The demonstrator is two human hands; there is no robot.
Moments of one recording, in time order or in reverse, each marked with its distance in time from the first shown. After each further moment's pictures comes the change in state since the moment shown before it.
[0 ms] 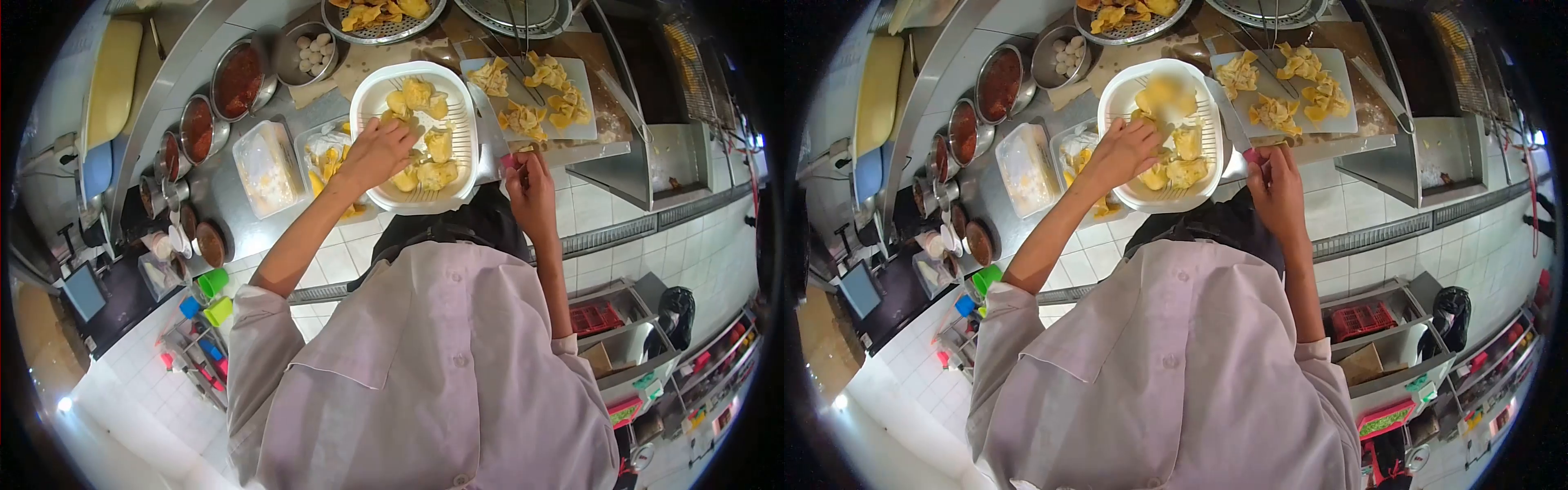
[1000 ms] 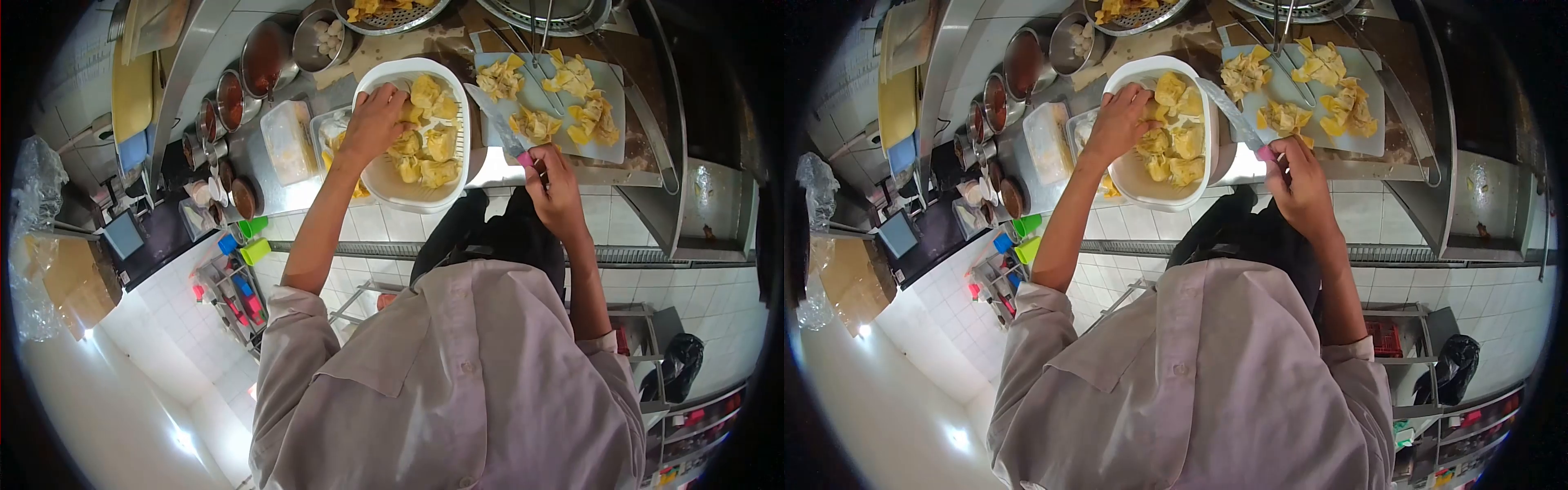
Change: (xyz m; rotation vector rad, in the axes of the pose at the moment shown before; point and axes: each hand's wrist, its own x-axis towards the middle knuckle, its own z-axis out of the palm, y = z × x) left_hand 0.054 -0.008 -0.010 -0.066 -0.113 -0.479; right_hand 0.064 0.062 -0.060 0.220 -0.331 -0.044
